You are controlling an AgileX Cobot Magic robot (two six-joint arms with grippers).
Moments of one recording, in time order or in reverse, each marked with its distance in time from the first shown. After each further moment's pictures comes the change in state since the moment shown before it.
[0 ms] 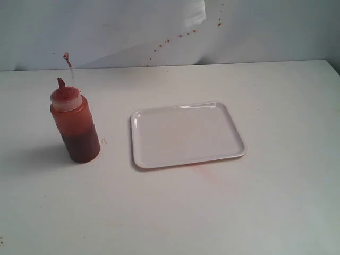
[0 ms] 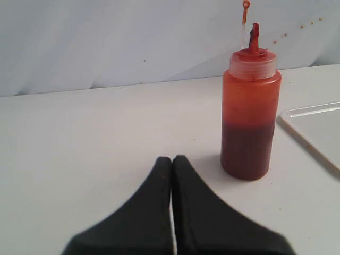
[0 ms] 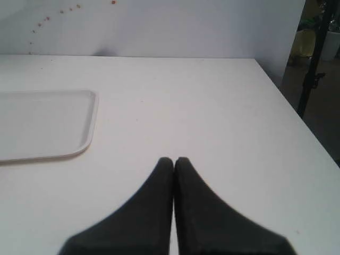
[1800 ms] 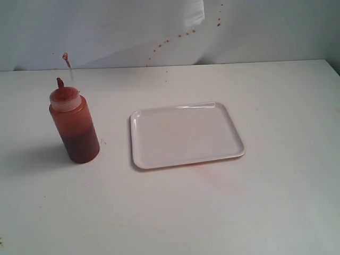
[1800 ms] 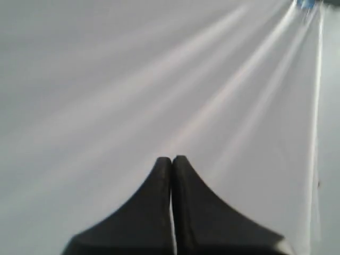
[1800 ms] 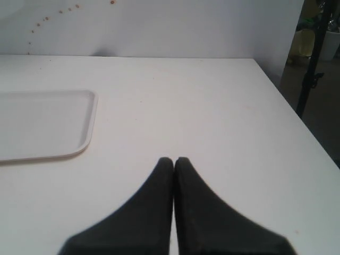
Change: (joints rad) left arm 0.000 0.536 -0.025 -0.142 -1.135 -0.217; right arm 0.000 0.000 0.000 0.000 0.000 0.000
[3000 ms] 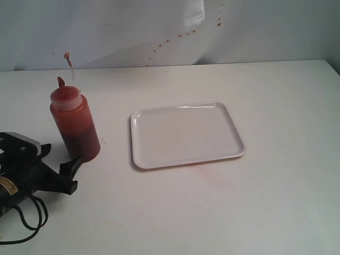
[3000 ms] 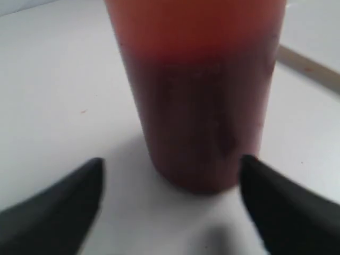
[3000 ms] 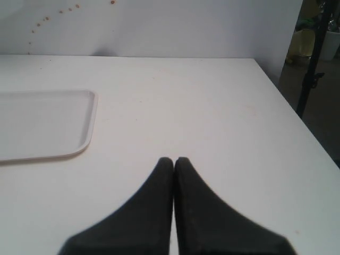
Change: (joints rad) left arm 0.000 1.551 -0.318 0.348 -0.364 0.335; right arm 0.000 0.000 0.000 0.000 0.000 0.000
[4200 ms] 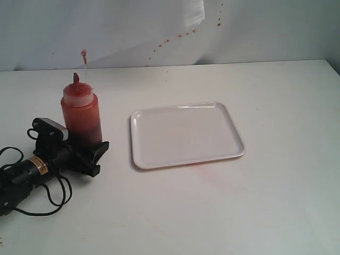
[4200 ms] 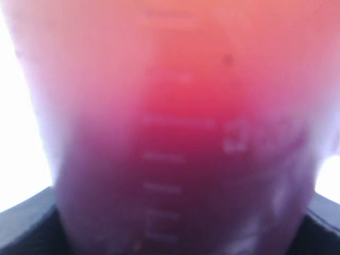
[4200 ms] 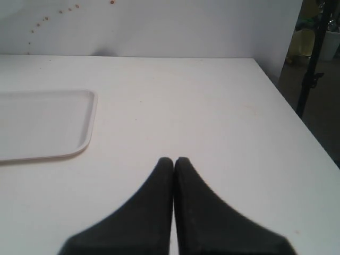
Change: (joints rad) left arm 0.000 0.211 -0.317 0.239 0.002 -0.130; right arm 0.000 0.000 0.000 0.000 0.000 0.000
